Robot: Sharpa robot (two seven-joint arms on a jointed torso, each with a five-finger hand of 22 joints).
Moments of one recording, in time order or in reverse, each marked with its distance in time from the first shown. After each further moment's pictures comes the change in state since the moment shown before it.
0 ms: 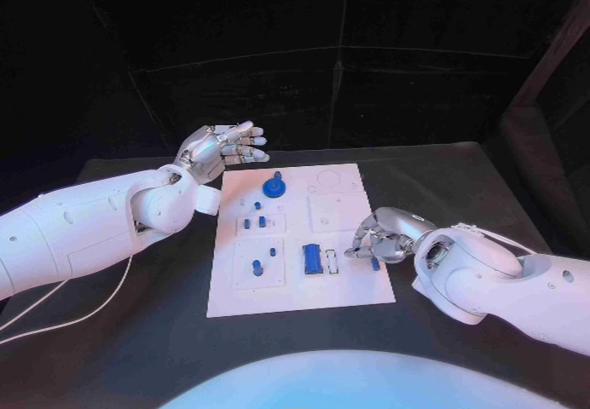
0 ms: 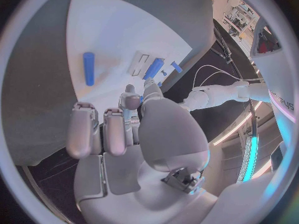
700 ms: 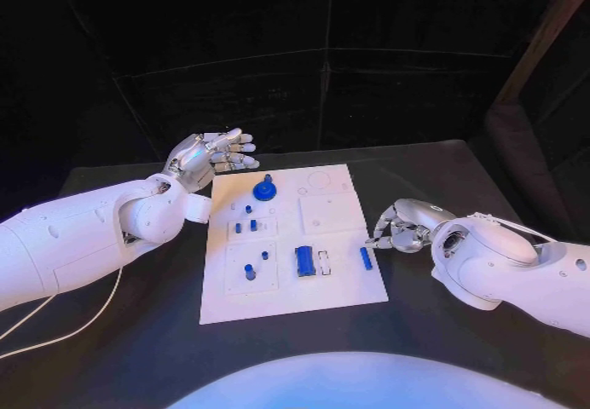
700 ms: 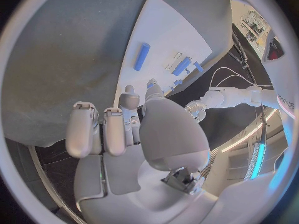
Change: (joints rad) left arm -0.008 0.006 0.000 -0.002 0.000 0.003 0.000; left_hand 0.000 0.000 0.000 0.000 0.000 -0.004 -0.004 0.000 0.000 -0.004 0.004 0.000 0.000 0.000 0.000 0.000 0.000 0.000 0.000 0.000 0.000 -0.001; right arm 0.012 -0.071 0.000 -0.035 -0.055 0.035 -0.047; right_hand -0.010 0.001 -0.028 0.022 -0.017 -0.004 0.004 -0.027 -0.015 0.000 0.007 -0.005 0.001 0.000 0.007 -0.008 -0.005 0.000 0.000 0.007 -0.004 -0.002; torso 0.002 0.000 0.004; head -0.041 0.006
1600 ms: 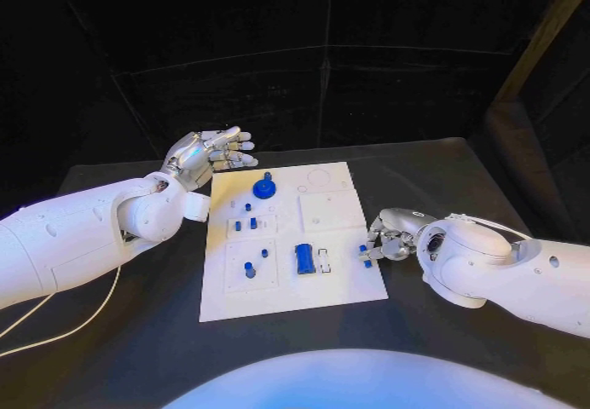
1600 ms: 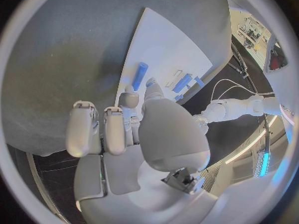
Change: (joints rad) left arm -0.001 -0.003 0.000 -0.001 0.000 0.004 0.000; left_hand 0.004 -0.004 0.000 0.000 0.000 0.000 0.000 0.000 0.000 0.000 0.000 0.004 0.000 0.000 0.000 0.000 0.000 0.000 0.000 0.000 0.000 -0.001; right arm -0.013 0.064 -0.001 -0.032 -0.013 0.133 -0.049; right_hand 0.020 -0.006 -0.011 -0.006 -0.008 0.007 0.002 -0.012 -0.005 -0.007 0.007 -0.012 -0.005 0.000 0.000 -0.007 -0.008 0.000 -0.004 0.003 -0.003 -0.006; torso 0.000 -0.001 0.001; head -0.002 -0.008
